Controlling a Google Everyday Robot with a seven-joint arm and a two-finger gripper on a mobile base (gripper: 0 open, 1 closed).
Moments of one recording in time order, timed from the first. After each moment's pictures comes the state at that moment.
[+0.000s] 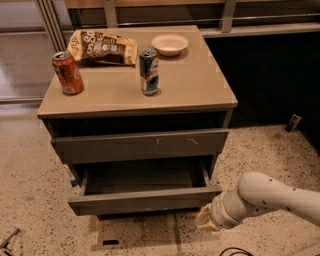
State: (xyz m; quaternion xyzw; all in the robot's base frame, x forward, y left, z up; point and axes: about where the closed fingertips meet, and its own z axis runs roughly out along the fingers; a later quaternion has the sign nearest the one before) arm 0.407 -0.140 0.491 -0.61 0.75 0.20 0.17
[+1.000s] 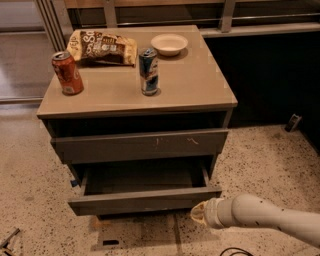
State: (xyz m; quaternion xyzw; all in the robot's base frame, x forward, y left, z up) arm 0.462 -0.136 0.425 -0.62 0.72 0.11 0.30
